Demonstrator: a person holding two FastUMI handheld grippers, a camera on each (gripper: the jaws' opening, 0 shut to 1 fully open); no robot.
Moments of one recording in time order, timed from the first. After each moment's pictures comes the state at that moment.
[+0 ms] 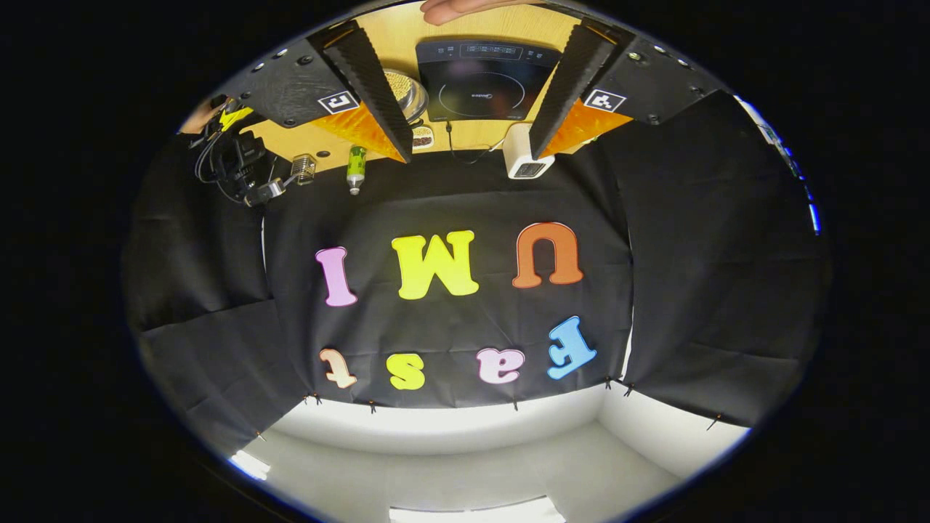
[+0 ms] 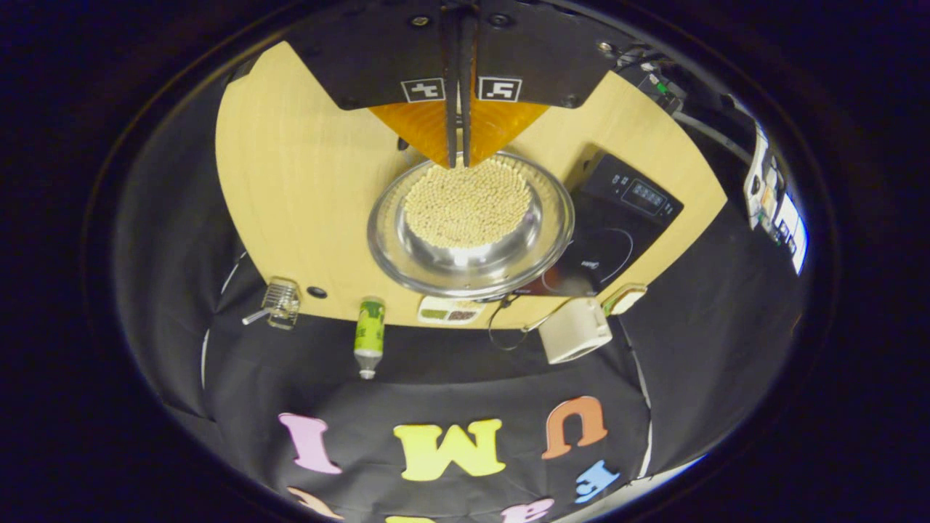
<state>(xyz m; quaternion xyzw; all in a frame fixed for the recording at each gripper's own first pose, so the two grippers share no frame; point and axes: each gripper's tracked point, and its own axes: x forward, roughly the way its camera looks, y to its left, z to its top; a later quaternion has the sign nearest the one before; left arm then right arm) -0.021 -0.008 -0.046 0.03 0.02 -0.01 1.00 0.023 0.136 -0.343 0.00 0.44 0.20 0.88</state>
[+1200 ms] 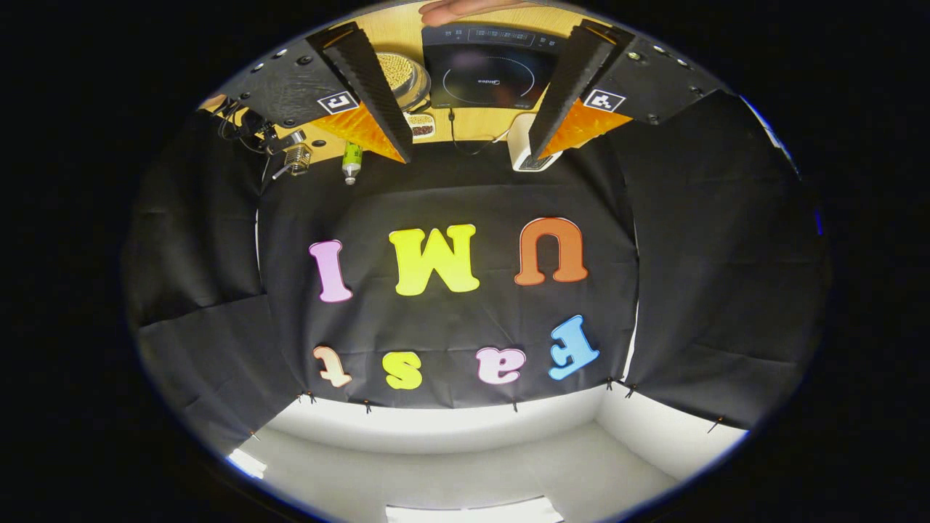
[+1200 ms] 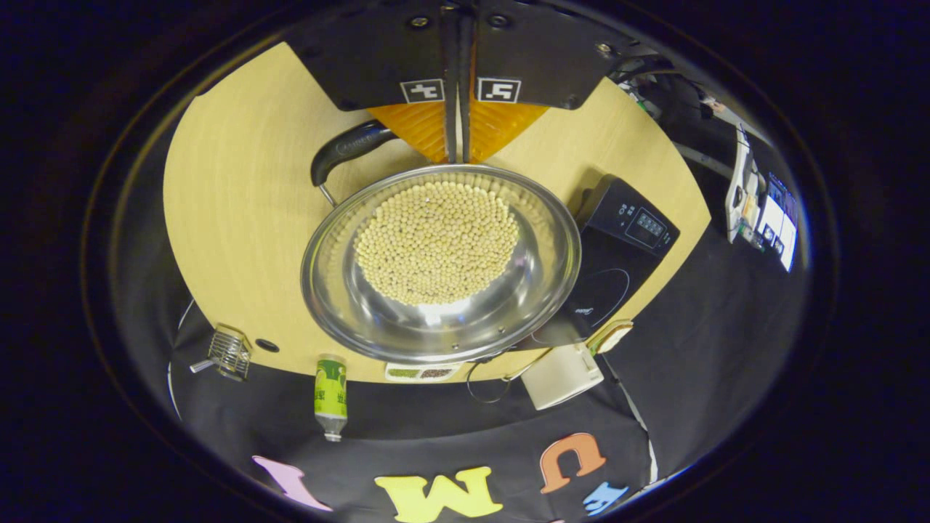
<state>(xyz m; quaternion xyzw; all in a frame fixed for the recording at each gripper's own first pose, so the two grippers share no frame) 0.027 -0.021 -0.037 0.01 0.00 0.00 1.00 0.034 0.136 -0.403 0.01 0.50 0.23 0.83</state>
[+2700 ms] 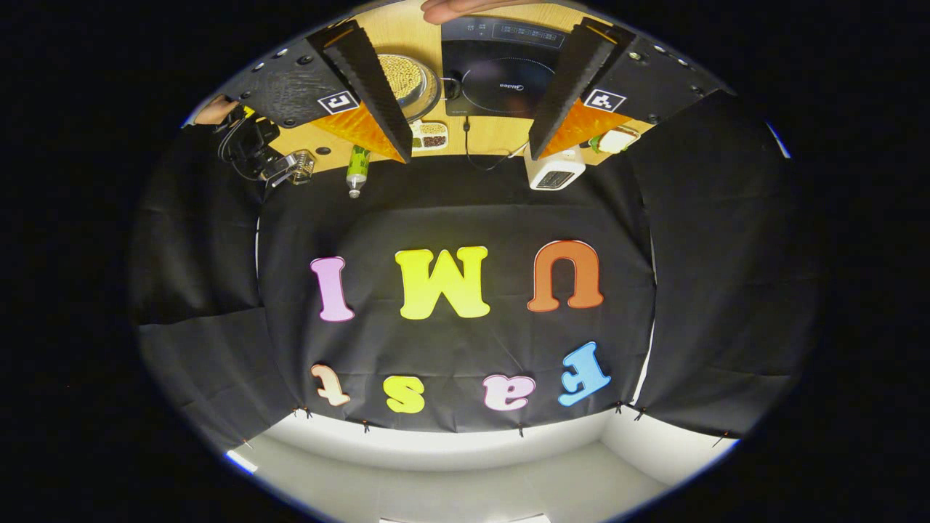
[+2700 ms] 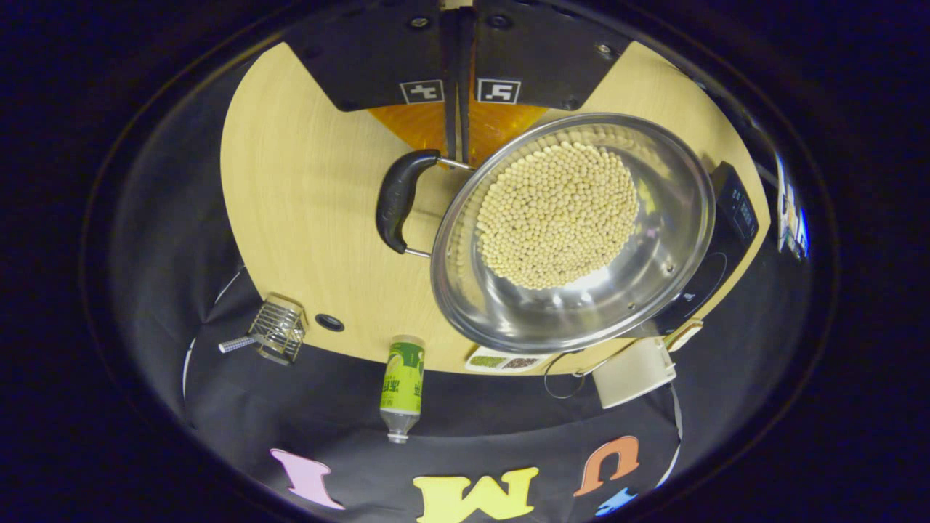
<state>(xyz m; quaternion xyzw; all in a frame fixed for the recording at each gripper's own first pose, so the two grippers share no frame) 0.076 -0.048 -0.083 0.00 0.06 -0.01 1.00 0.150 0.037 -0.440 -0.06 0.46 0.14 0.87</state>
